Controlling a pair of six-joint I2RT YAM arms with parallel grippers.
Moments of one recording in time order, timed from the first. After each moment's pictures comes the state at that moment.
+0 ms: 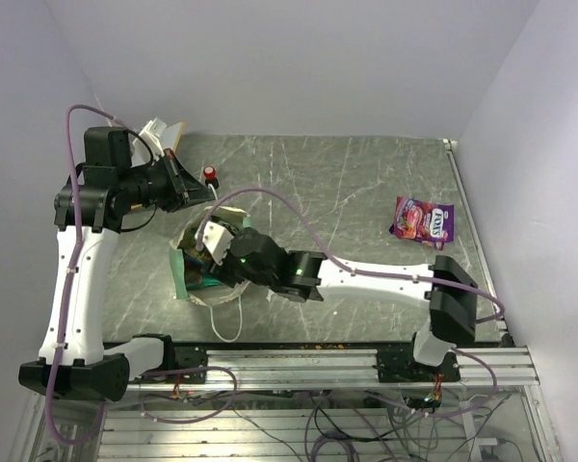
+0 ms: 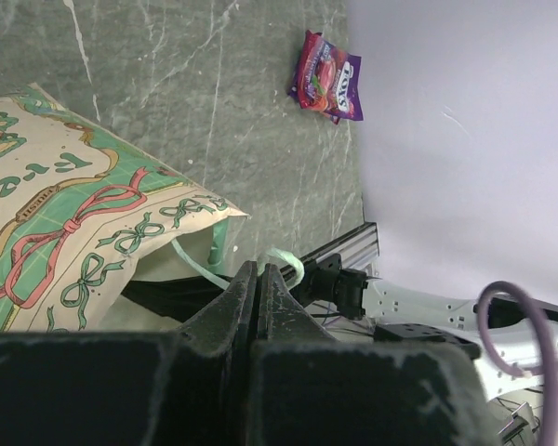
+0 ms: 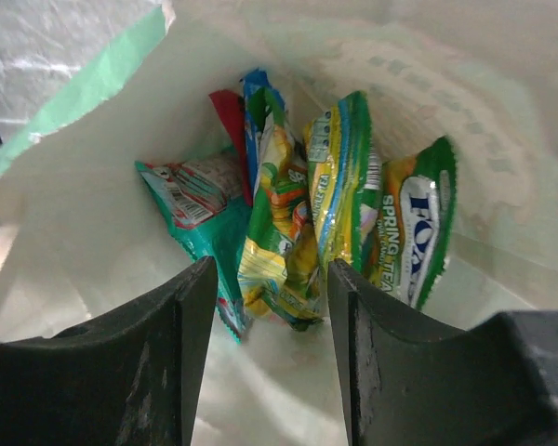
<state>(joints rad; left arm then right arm) -0.06 1.18 1.54 -1.00 0.69 -0.57 1.26 1.68 1.34 -0.05 0.21 -0.17</state>
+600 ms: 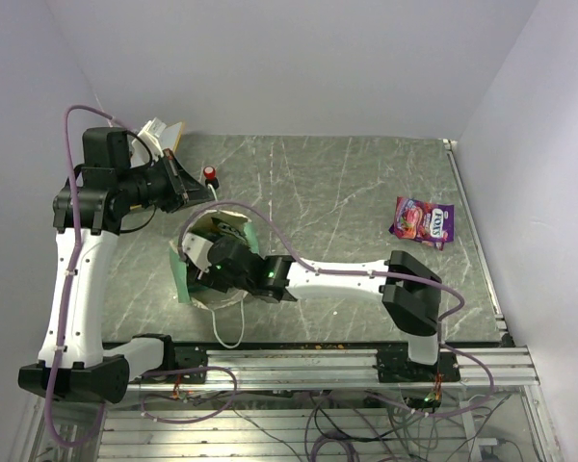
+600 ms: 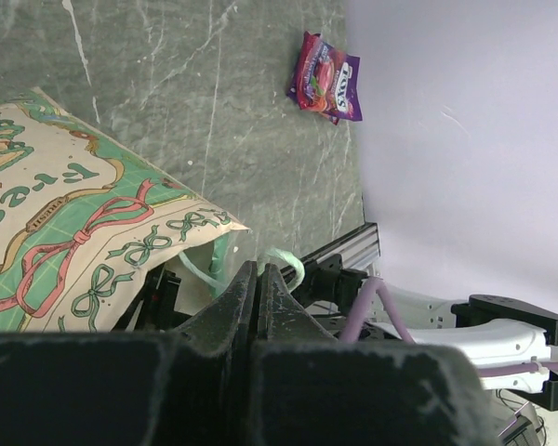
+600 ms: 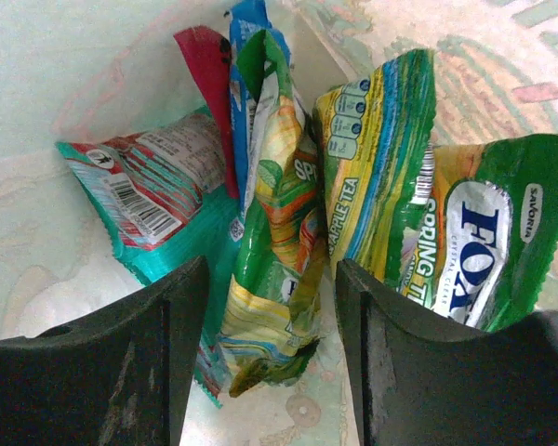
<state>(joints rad) -0.06 1.17 1.54 -0.99 0.69 -0.57 1.26 1.91 1.43 -0.06 0.27 -0.24</state>
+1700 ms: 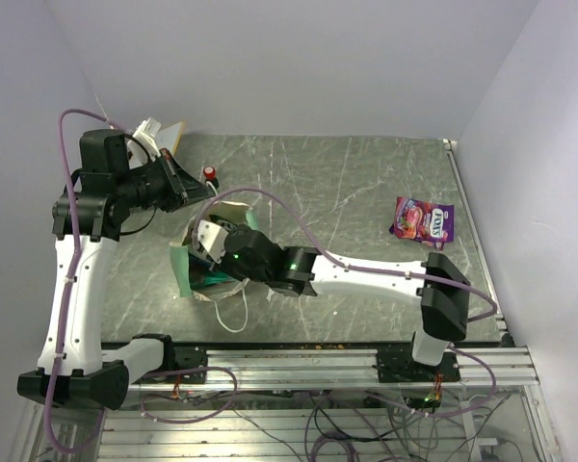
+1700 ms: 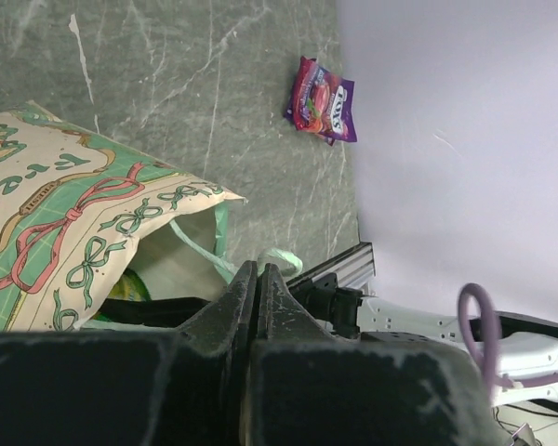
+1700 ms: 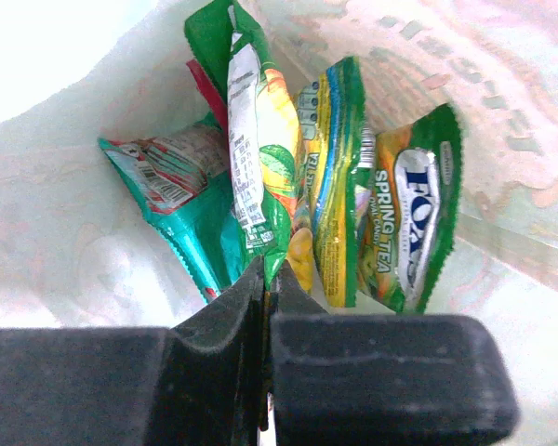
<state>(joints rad) -0.06 1.13 1.50 -0.93 0.66 -0.62 1.24 1.78 1.40 -0.14 0.22 -0.21</state>
